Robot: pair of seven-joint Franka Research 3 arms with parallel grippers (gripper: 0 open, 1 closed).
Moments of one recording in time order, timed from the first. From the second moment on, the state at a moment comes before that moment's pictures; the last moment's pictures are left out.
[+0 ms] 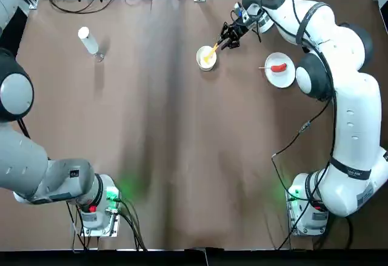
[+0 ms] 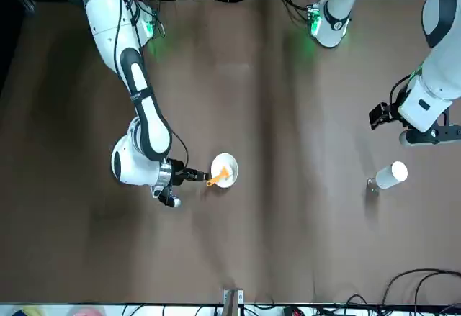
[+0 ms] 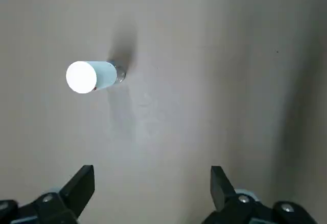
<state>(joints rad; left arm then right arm) 0.10 0.09 -0.24 -1.62 0.10 1.67 -0.18 0.53 0.76 -0.19 -1.56 1.16 2.15 -0.11</state>
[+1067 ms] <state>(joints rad) 0.10 0.09 -0.24 -1.62 0.09 1.67 -0.18 0.48 0.57 -0.47 -1.50 0.85 1.66 -0.13</state>
